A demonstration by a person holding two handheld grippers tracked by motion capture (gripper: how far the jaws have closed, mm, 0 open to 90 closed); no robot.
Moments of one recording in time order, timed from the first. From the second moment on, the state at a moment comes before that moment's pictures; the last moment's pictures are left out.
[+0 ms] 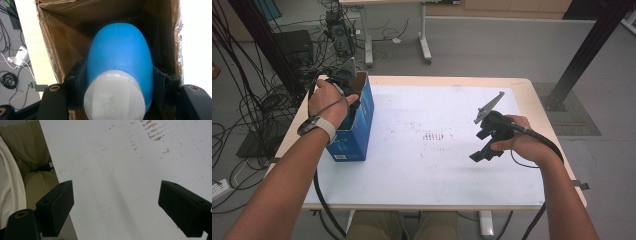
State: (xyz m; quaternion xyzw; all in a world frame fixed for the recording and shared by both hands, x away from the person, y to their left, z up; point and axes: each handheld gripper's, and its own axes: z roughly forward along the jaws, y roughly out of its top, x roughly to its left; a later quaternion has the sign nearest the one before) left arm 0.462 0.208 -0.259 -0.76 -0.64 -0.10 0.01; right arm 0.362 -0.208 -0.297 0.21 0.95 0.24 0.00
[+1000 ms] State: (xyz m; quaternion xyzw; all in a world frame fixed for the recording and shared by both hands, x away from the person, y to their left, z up) left arm 0.461 0.208 -0.258 -0.76 -0.64 -0.10 0.01; right arm 0.361 -0.208 -0.298 0.21 0.95 0.24 0.00
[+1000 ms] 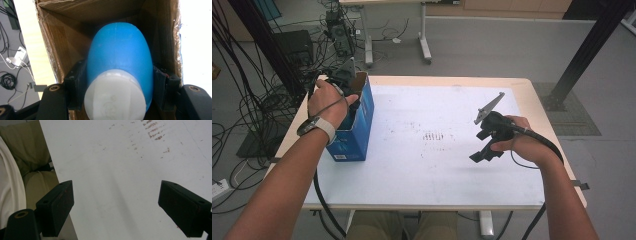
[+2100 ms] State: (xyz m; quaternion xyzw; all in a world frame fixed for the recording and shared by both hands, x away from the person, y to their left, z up) left arm 0.459 0.211 -0.258 -0.76 -0.64 -0.10 0.00; right arm 0.360 -0.206 -0.299 0.20 0.95 0.24 0.00
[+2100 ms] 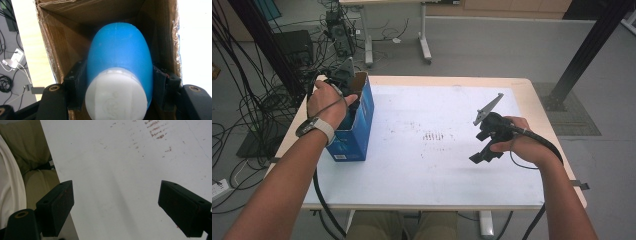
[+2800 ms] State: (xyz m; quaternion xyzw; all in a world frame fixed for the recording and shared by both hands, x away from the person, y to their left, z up) left arm 0.461 0.227 -0.258 -0.77 -0.63 -0.07 -0.03; right arm 0.359 -0.203 -0.298 0.20 0.95 0.23 0.00
